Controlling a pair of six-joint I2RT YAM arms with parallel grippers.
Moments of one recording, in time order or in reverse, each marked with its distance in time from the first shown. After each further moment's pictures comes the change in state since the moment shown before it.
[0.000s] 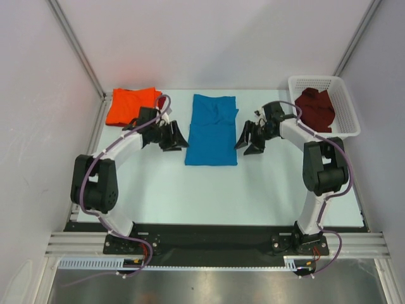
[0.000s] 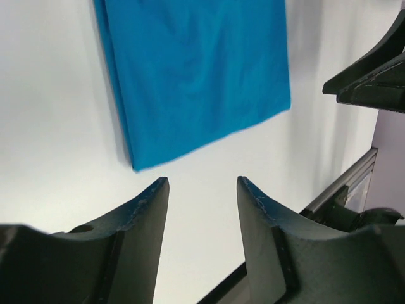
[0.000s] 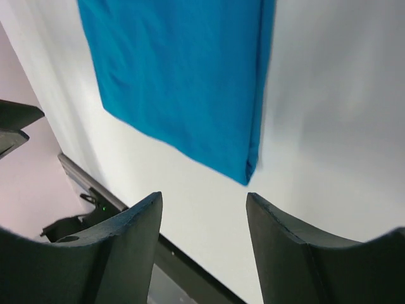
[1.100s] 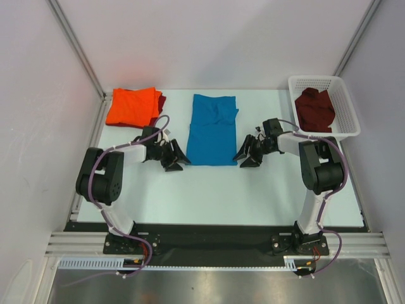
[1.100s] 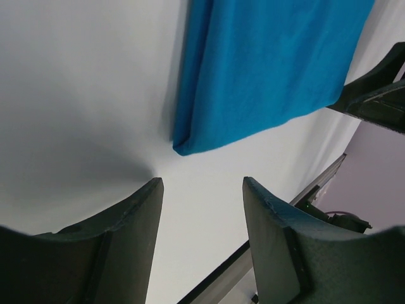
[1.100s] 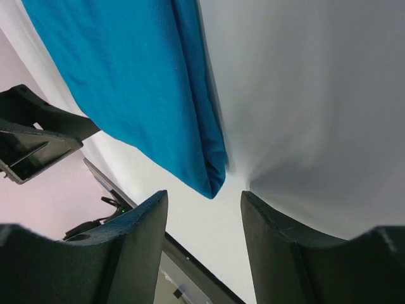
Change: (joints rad) left arm 0.018 0.063 -0.275 0.192 0.068 -0.201; right arm 0.005 0.002 -0.296 0.280 -0.071 0.185
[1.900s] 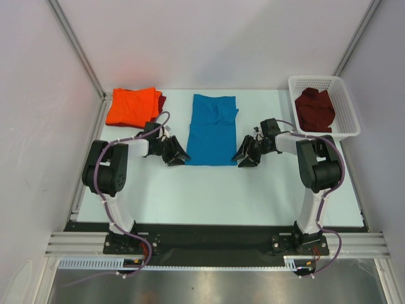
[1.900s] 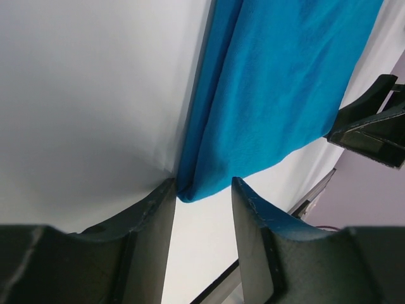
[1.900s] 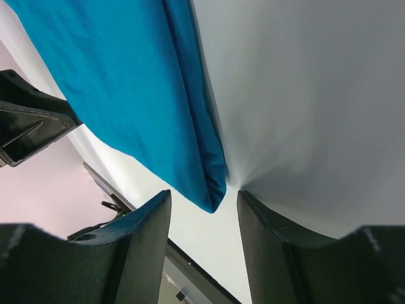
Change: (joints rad) left arm 0.012 0.126 0.103 0.011 -0.010 -0.037; right arm 0.018 0.029 0.014 0.016 0.014 0.025
